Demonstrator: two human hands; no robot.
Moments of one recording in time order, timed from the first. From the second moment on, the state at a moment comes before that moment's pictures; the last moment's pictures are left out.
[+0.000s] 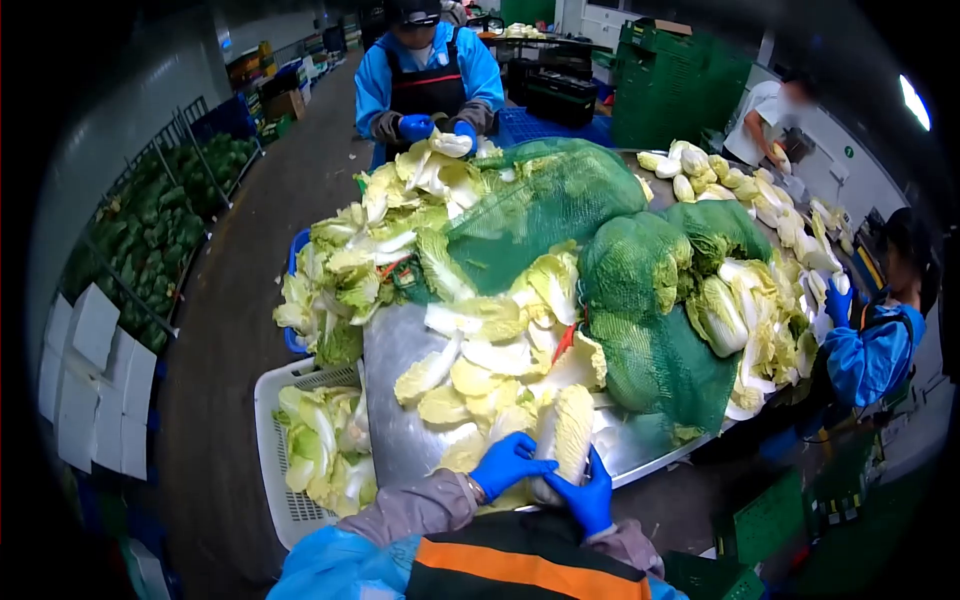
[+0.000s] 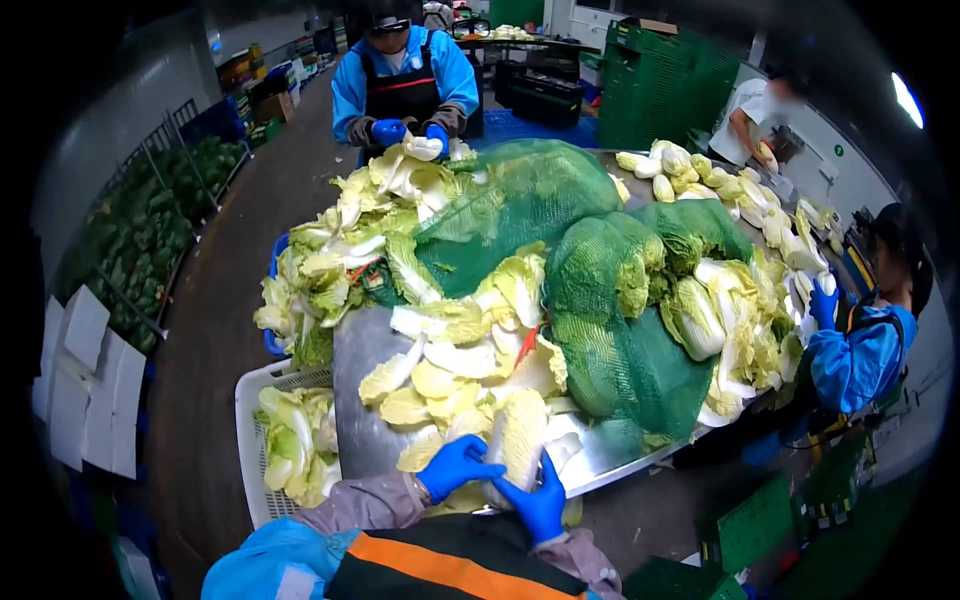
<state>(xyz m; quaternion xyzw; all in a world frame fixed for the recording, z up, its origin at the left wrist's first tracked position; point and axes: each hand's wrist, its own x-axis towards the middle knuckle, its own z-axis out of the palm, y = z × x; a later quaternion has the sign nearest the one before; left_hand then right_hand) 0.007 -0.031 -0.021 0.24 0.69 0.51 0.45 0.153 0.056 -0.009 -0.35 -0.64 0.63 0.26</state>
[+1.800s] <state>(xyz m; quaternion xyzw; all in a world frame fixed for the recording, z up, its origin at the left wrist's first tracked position) 0.032 -0.069 0.005 0.21 0.65 0.54 0.49 0.149 0.106 -0.034 -0.22 -0.65 0.73 0.02</state>
